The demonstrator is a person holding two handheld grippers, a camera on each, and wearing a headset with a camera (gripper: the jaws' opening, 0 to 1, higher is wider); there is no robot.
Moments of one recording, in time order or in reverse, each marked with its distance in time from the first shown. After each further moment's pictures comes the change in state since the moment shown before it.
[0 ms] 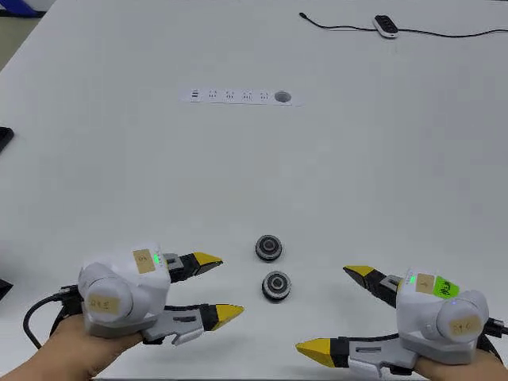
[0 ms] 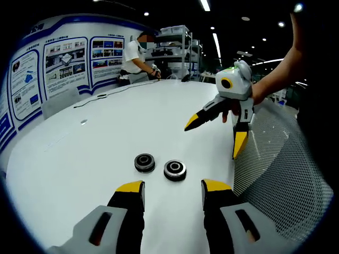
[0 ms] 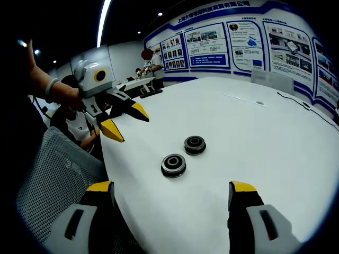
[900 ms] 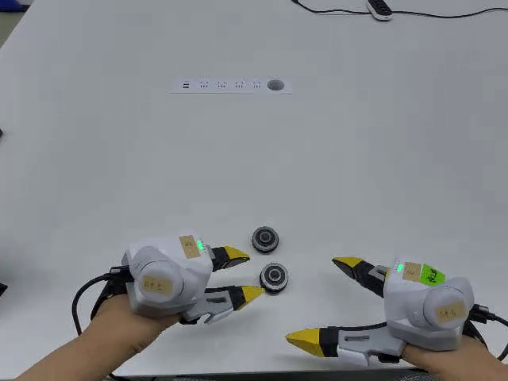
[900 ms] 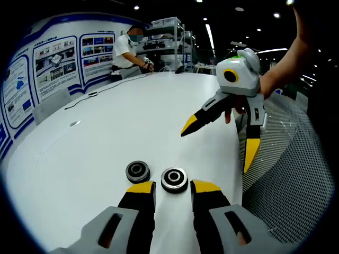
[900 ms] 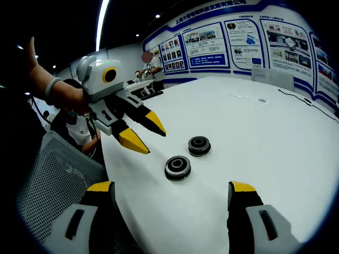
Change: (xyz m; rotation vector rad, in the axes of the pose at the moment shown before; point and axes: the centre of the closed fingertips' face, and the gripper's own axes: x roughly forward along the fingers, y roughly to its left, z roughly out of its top) left arm 0.042 -0.002 0.006 0.055 0.069 -0.031; right arm 0.011 0.005 0.000 0.033 -0.018 0.017
